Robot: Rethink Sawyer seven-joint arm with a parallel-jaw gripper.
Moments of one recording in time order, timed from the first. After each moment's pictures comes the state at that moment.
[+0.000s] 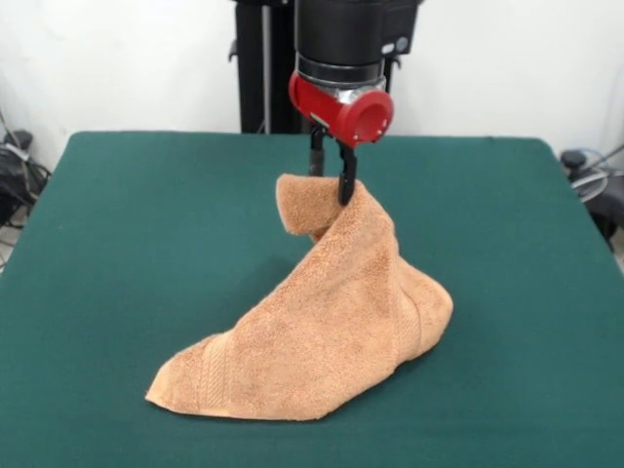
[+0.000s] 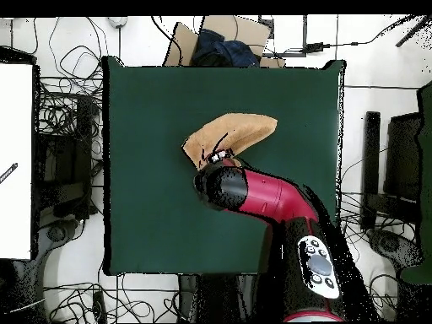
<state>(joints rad) -0.30 -0.74 0.03 1.81 -0.01 0.37 2.49</state>
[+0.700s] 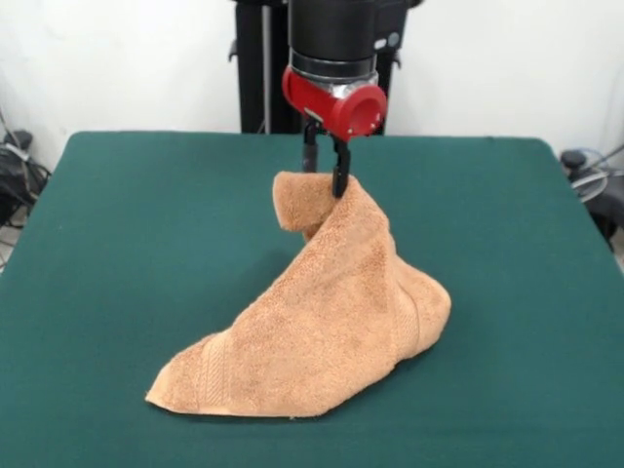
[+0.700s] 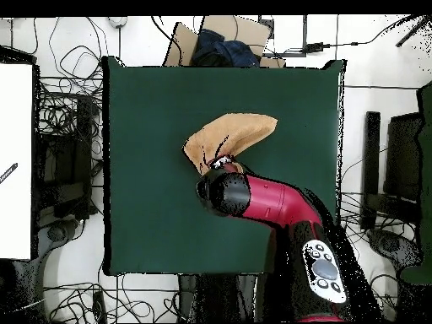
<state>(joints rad) -0.33 -0.76 0.06 1.85 -0.07 0.36 2.49</state>
